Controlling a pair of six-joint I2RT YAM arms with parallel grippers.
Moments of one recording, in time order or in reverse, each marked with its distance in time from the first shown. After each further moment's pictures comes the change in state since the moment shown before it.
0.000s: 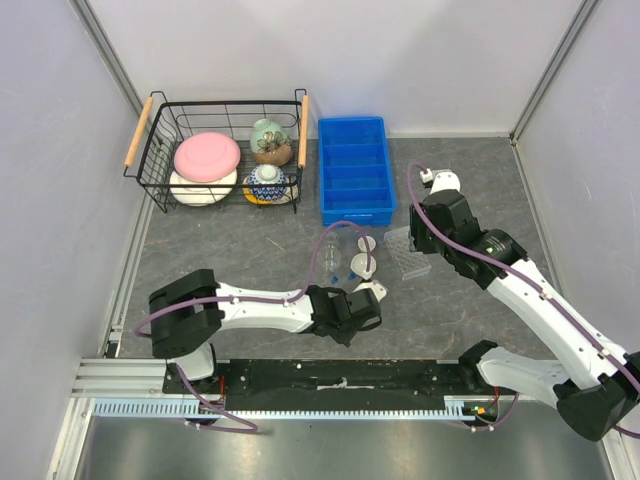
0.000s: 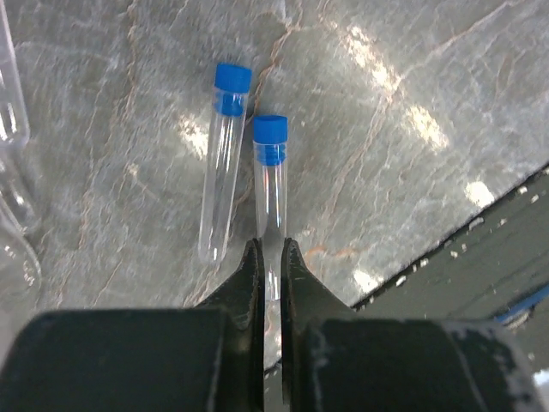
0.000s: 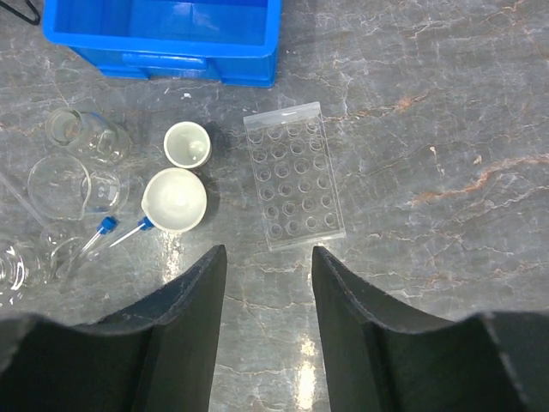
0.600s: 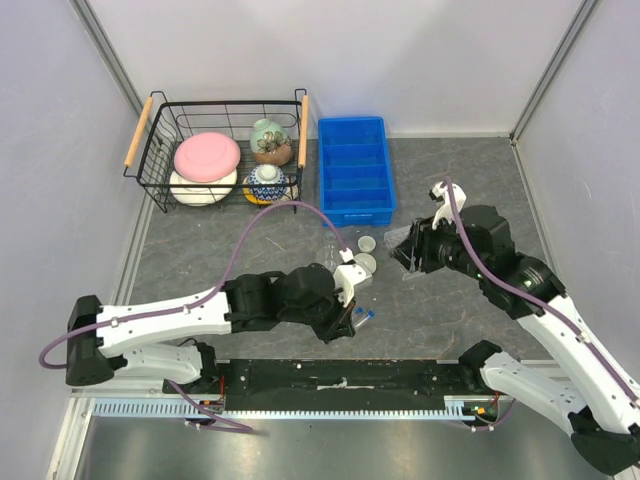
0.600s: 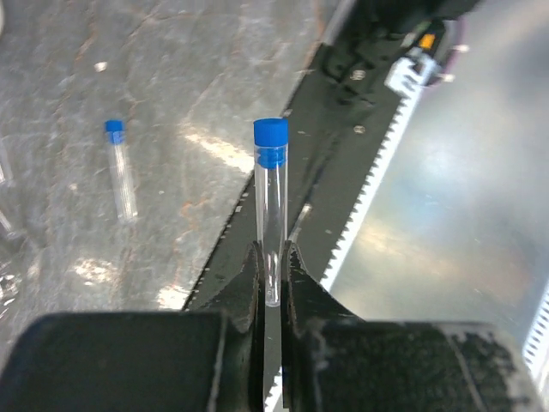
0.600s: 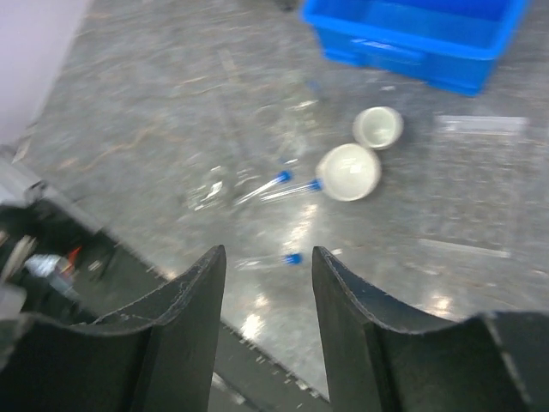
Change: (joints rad) left arm 0.009 -0.506 -0.011 -0.075 0.246 0.072; right arm 0.000 -0.210 -0.041 0.044 -0.407 0.031
